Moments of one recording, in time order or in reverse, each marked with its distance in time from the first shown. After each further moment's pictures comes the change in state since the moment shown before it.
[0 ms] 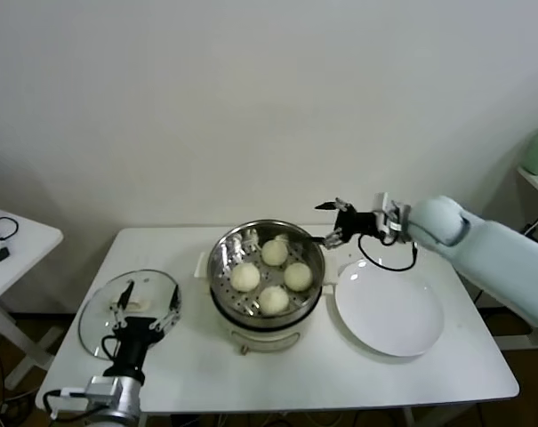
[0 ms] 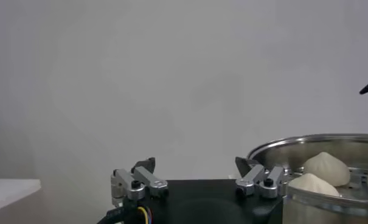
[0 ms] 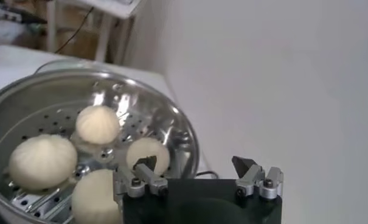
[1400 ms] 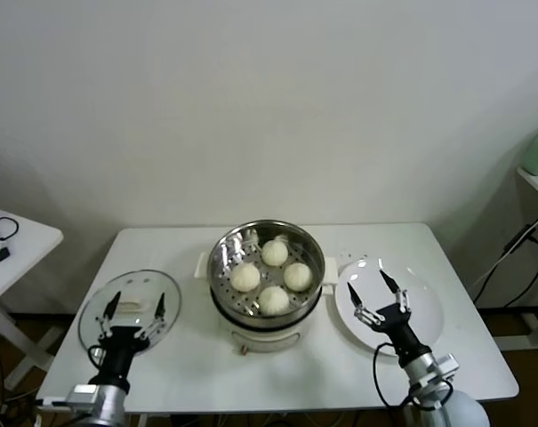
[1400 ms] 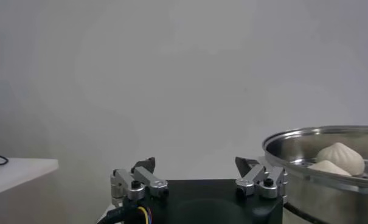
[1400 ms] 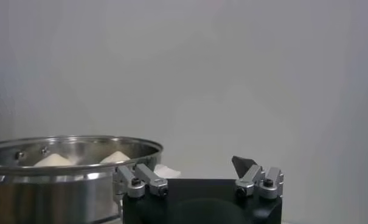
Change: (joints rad) left arm 0.027 -0.037 -0.099 0.035 -0.059 -0.029 0.081; right arm -1.399 0.652 1.267 0.313 -0.368 0.332 0.193
